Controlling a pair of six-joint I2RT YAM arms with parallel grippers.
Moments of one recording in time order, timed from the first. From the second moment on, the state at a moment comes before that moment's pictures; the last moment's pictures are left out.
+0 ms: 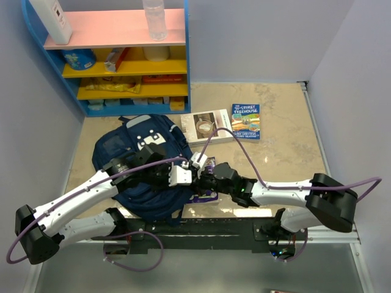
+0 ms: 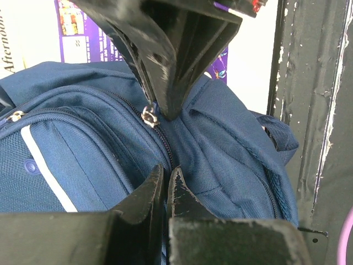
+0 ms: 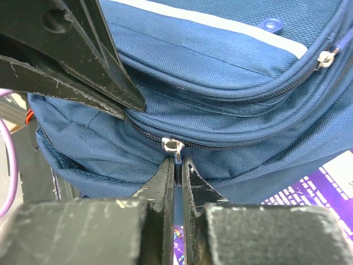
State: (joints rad) left arm -0.84 1.00 0.86 -0.79 0.29 0.63; right arm 1.10 1.36 0.52 0.53 -0.10 0.21
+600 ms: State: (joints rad) left arm -0.84 0.97 0.85 -0.75 0.30 0.66; right arm 0.97 1.29 0.60 0.28 -0.11 0.40
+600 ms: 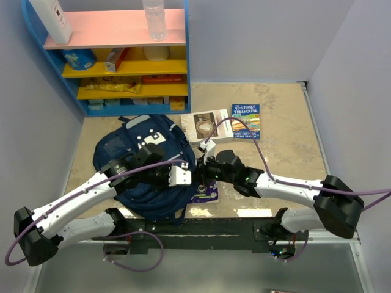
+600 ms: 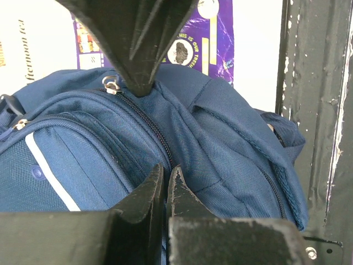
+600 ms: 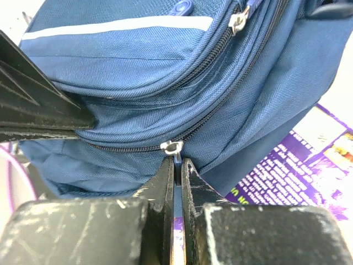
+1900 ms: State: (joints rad) left arm -0.83 1.02 0.84 -1.09 0.49 1.21; right arm 0.63 1.98 1.41 -0.29 -0.80 0.10
